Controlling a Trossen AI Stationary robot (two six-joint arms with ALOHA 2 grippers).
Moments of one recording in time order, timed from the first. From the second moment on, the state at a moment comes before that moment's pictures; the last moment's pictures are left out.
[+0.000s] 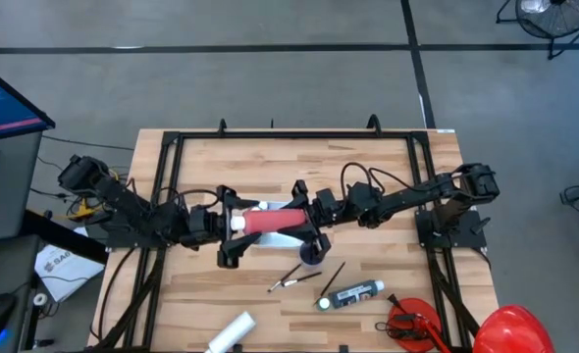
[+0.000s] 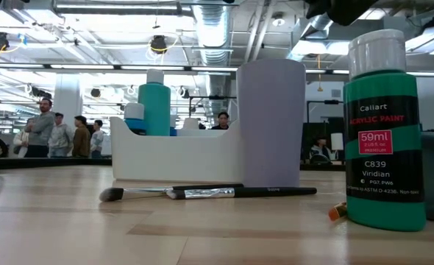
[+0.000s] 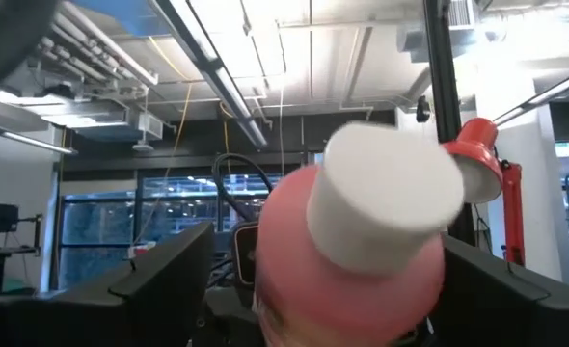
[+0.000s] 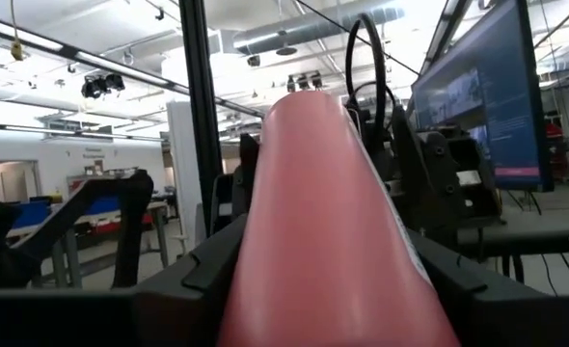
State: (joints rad) left arm -0.44 1.31 0.62 1.29 -0.46 0.30; right arm 0.13 1.67 0.98 1.08 -0.15 0.20
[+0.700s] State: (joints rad) left arm -0.42 1.31 0.62 1.26 -0.47 0.28; right arm 0.13 1.67 0.98 1.03 -0.13 0.20
